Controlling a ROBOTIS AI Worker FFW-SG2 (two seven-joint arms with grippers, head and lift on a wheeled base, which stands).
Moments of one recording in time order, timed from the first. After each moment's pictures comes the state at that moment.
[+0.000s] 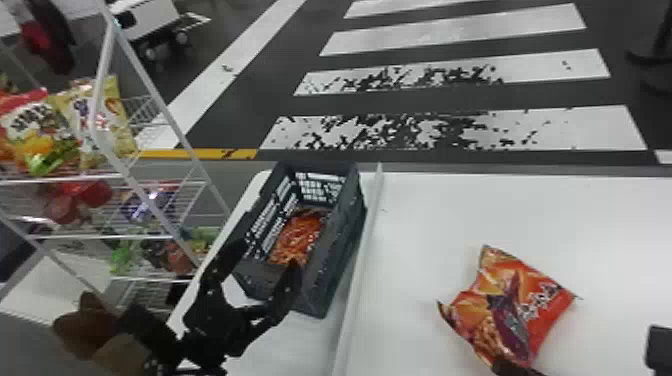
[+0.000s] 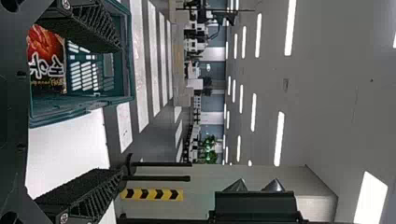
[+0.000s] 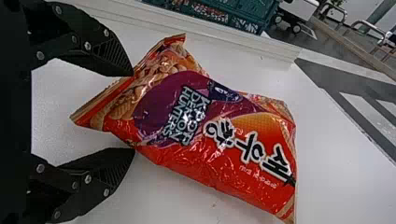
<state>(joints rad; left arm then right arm) 0.67 0.26 0.27 -1.94 0.39 -0.30 -0.43 0.34 0.00 -0.02 -1.89 -0.62 1.00 0.20</state>
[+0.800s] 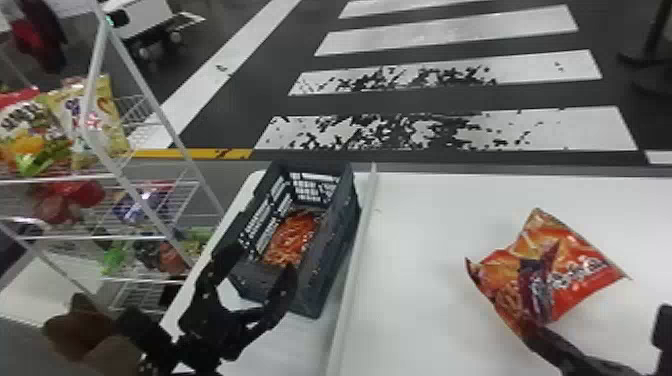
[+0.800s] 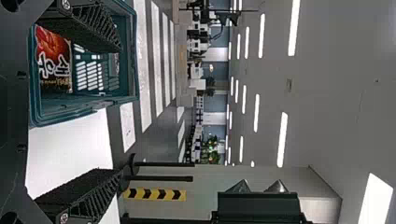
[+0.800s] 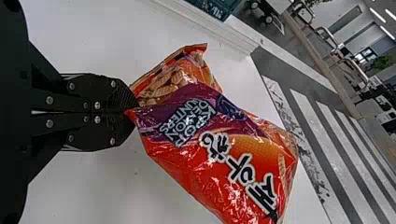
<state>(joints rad) 0.67 0.26 0.26 -1.93 0.38 -0.30 -0.42 0.36 0.00 0.02 -1.92 -0.40 0.74 0.21</state>
